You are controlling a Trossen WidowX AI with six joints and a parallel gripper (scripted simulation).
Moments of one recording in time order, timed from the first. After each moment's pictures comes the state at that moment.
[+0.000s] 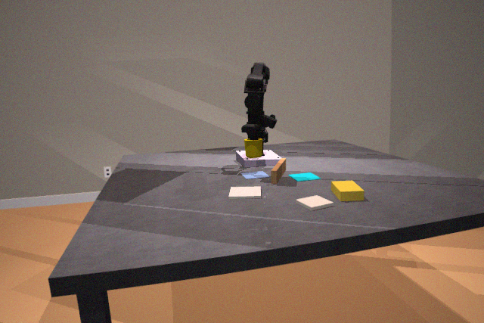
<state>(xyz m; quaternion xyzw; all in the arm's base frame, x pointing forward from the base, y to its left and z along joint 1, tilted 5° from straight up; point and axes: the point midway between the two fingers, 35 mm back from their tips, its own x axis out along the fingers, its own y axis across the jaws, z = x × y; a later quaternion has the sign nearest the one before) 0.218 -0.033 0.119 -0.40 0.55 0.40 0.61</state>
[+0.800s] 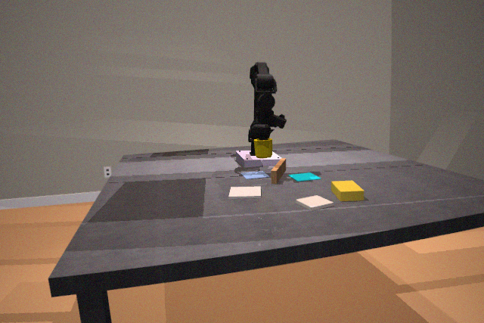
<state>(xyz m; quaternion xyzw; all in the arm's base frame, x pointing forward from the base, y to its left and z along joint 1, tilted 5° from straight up) 0.230 0.003 0.121 -0.40 0.55 0.41 0.61</state>
